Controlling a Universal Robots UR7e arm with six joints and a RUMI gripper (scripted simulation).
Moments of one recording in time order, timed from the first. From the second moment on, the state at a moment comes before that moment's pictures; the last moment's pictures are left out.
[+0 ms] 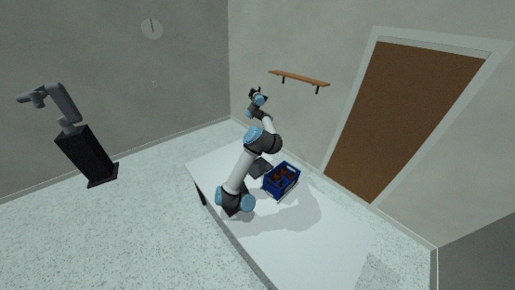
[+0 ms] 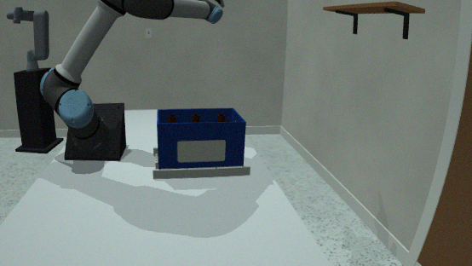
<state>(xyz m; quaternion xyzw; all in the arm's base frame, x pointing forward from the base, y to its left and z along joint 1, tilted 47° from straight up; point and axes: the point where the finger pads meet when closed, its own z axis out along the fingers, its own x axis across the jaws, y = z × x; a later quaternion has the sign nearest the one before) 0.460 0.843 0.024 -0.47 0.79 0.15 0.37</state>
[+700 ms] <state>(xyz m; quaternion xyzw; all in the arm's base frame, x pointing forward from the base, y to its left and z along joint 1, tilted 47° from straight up) 0.549 0.593 0.073 -0.44 0.86 -0.07 0.25</state>
